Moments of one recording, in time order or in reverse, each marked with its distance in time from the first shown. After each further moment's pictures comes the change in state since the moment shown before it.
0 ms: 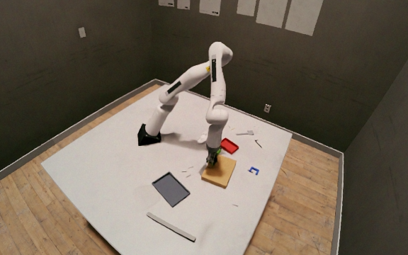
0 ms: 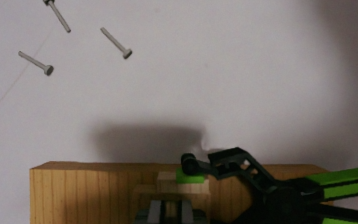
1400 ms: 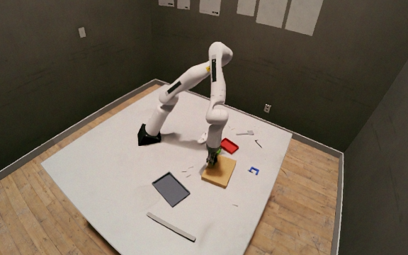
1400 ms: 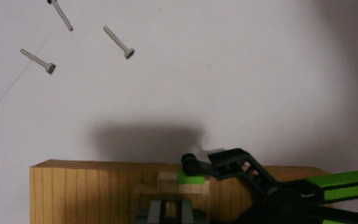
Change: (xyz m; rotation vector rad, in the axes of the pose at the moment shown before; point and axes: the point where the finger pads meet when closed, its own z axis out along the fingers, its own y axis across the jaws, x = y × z) arm 0.000 0.000 0.000 0.000 0.000 -0.015
